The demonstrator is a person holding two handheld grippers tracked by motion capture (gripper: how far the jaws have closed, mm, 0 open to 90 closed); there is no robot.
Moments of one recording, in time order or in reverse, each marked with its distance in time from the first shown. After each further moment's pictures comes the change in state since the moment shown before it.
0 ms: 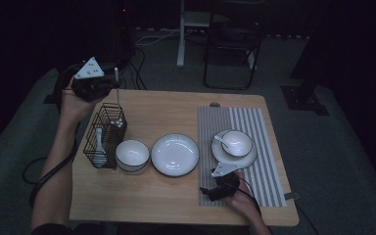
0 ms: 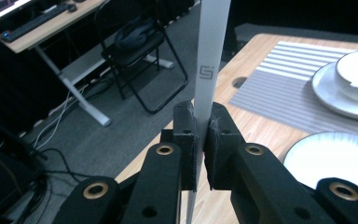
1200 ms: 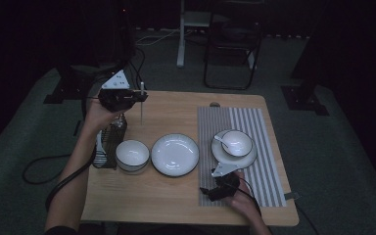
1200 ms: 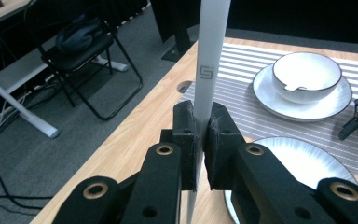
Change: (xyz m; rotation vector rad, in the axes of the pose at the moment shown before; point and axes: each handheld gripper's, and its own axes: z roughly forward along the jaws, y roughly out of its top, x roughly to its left) left arm -0.045 0.004 0.044 0.001 -0.183 0.005; right arm 0.000 0.000 0.000 0.000 -0.001 -0.001
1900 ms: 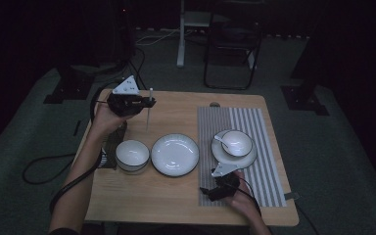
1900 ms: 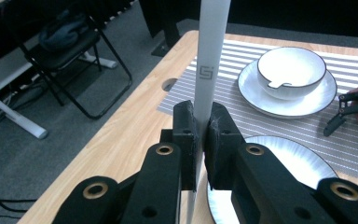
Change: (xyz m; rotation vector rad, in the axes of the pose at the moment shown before) left arm -0.019 0.007 0.016 0.030 -0.039 0.018; right arm 0.000 0.000 0.000 0.000 0.001 0.000
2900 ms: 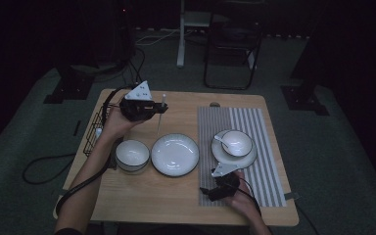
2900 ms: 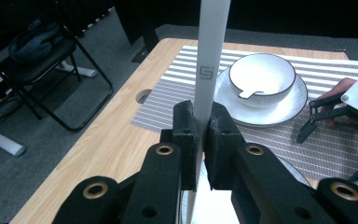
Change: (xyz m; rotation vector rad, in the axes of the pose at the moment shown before) left arm -0.024 0.014 0.020 -0.022 -0.076 0.040; right arm 0.000 0.000 0.000 0.000 0.001 0.000
